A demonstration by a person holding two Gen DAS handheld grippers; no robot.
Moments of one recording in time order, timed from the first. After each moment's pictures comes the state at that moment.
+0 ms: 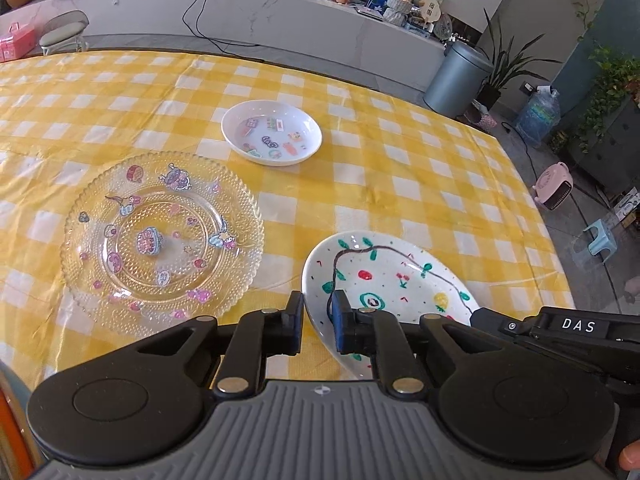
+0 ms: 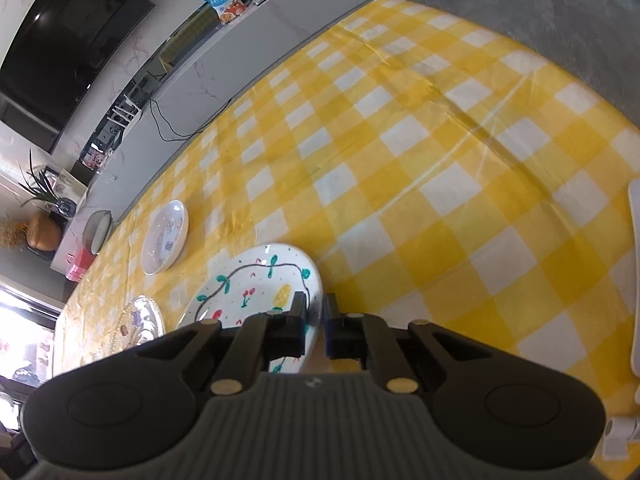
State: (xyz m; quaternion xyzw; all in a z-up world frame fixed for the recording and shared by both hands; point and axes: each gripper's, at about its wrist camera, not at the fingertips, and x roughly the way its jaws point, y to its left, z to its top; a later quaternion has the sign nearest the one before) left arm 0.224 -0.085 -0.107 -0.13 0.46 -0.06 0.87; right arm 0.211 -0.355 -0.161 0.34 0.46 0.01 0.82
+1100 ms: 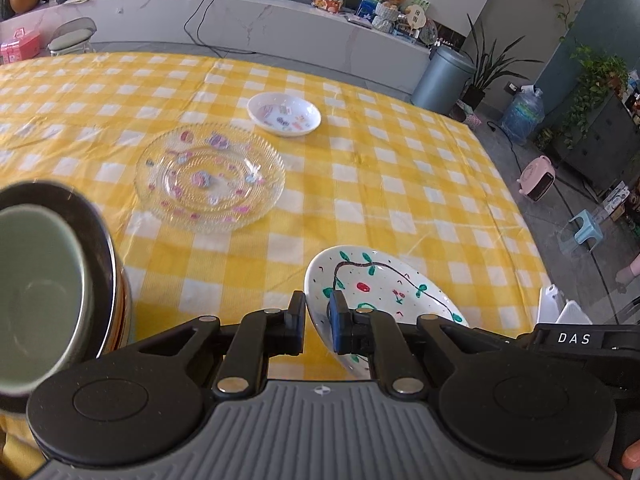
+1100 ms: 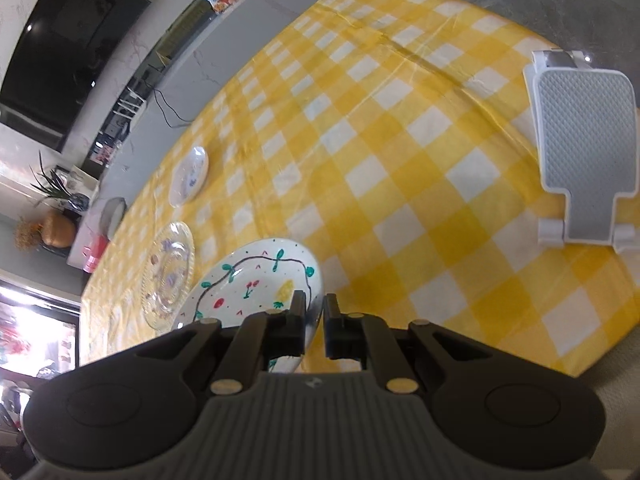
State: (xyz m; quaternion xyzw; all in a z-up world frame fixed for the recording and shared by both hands) left arm 0.127 -0.070 -0.081 -0.13 0.45 -0.07 0.88; right arm 0.102 -0.346 -0.139 0.36 0.48 0.01 0.80
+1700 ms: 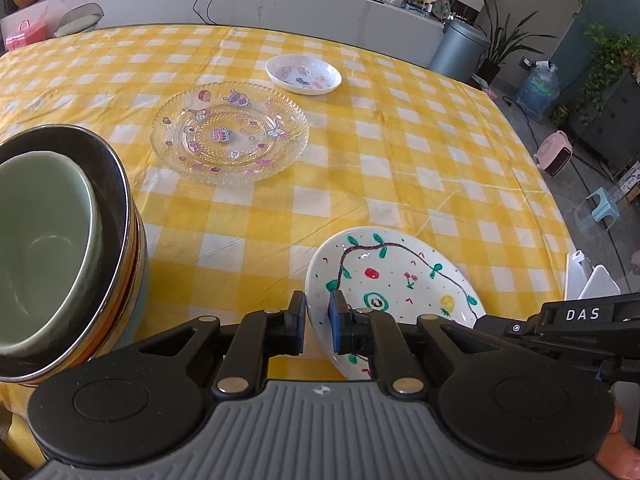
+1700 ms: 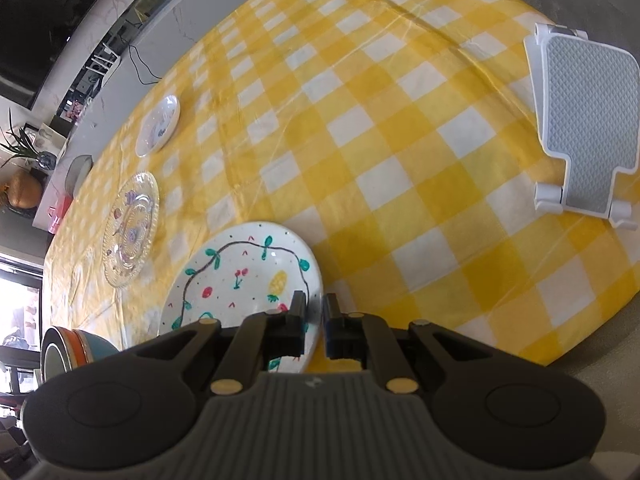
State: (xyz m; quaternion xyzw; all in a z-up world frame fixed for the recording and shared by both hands) left arm 0.119 -0.066 -0.104 -0.10 0.48 -0.06 0.87; right arm 0.107 -0.330 -0.152 0.32 0.54 0.00 0.78
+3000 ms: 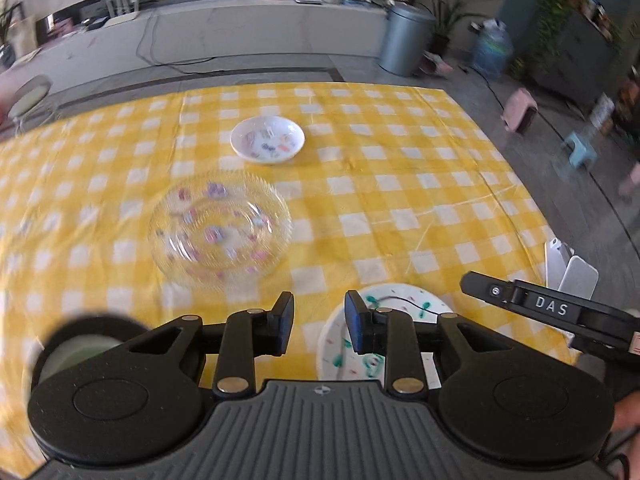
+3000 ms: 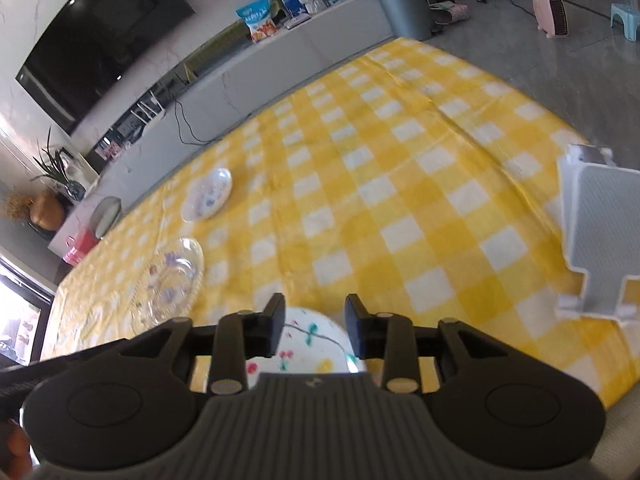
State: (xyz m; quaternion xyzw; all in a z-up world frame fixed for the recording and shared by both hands) left arm 0.167 -0.053 -0.032 0.01 0.48 -0.13 0.87; right arm 0.111 -0.316 -0.117 0.28 0.41 0.01 0.87
